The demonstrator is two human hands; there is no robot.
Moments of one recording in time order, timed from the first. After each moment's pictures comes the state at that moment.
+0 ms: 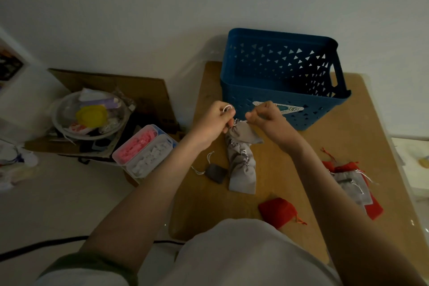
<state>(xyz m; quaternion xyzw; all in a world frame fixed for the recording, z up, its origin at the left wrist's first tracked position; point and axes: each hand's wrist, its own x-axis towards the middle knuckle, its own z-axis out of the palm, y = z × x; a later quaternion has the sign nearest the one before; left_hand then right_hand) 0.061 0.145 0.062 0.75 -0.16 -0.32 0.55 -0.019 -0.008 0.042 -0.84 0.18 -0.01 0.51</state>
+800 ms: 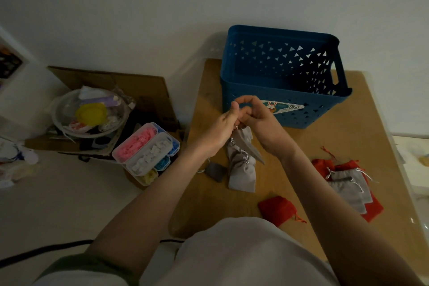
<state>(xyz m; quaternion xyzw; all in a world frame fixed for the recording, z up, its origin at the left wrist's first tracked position) 0.037 0.138 0.063 0.70 -0.15 -0.38 0.59 -0.018 0.026 0.060 -0.68 0.10 -0.05 0.72</state>
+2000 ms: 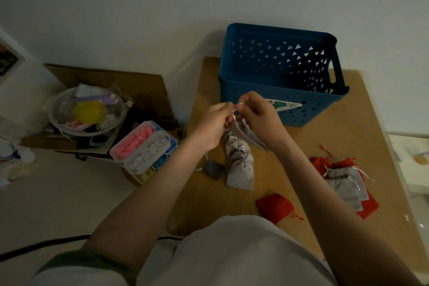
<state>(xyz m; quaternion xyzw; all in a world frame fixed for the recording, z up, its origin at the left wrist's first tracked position) 0.049 0.136 0.059 0.65 -0.06 -0.37 0.66 -0.015 0.024 0.058 -0.82 0.13 -0.13 0.55</state>
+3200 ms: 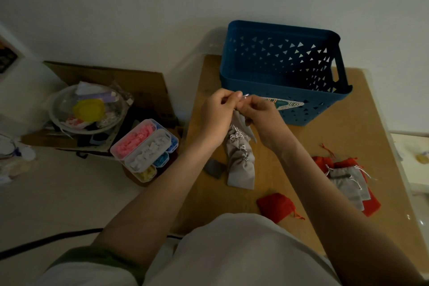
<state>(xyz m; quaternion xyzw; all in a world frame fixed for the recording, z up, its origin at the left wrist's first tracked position) 0.046 0.128 0.067 0.77 -0.13 -0.12 0.61 -0.012 0.027 0.060 -0.69 0.19 -0.07 0.69</state>
